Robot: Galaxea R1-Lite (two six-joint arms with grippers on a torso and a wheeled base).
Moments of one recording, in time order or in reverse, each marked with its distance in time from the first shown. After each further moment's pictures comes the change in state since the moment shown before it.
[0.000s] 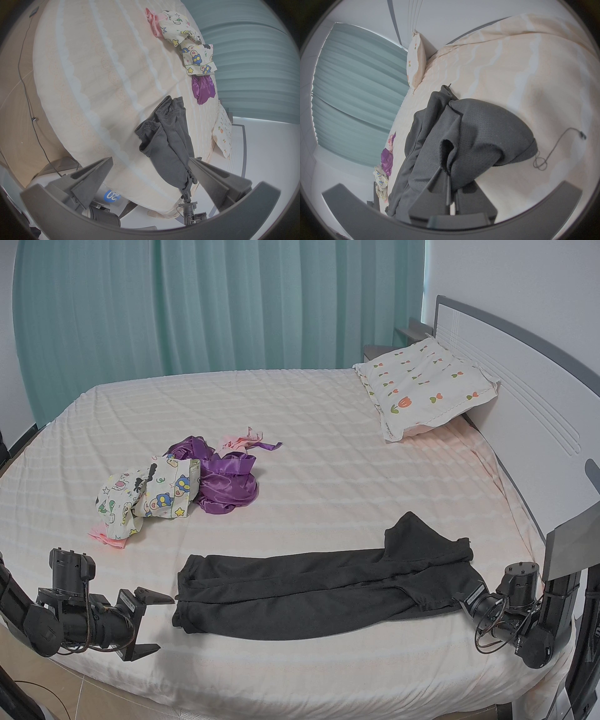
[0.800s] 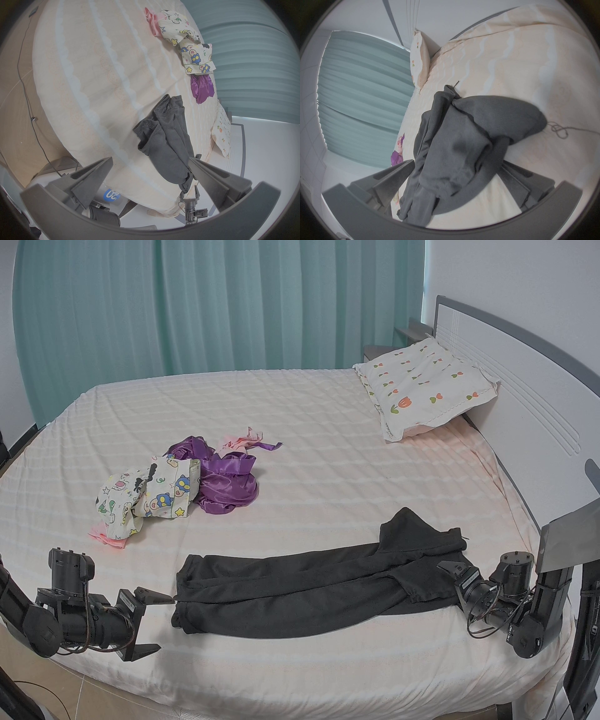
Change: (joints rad) left arm 0.000 -0.007 0.002 0.000 -0.010 0.000; right arm -0.020 0.039 -0.114 -0.002 0.072 0.062
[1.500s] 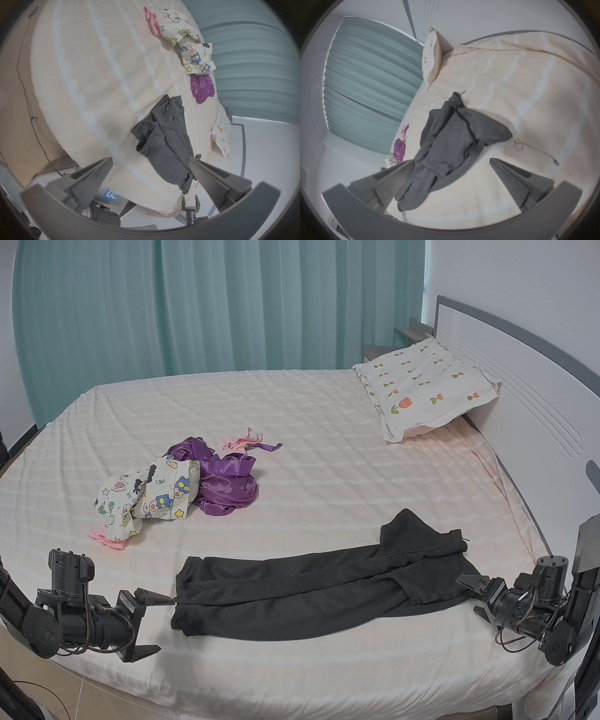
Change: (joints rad) left arm -0.001 -0.002 0.005 0.000 -0.001 0.000; right arm -0.112 -0.181 0.218 0.003 0.182 -0.198
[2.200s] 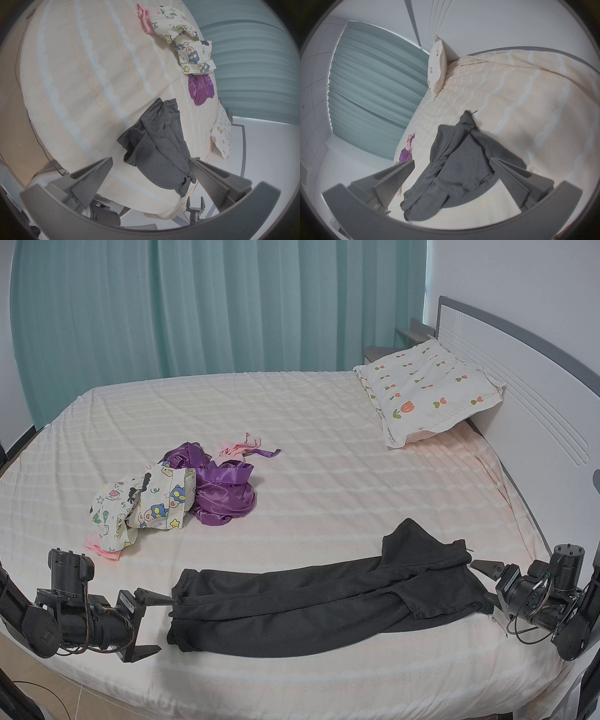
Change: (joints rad) left arm -0.003 -0.007 -0.003 0.012 -0.005 -0.001; right arm -0.050 -0.146 -0.014 0.084 0.031 -0.021
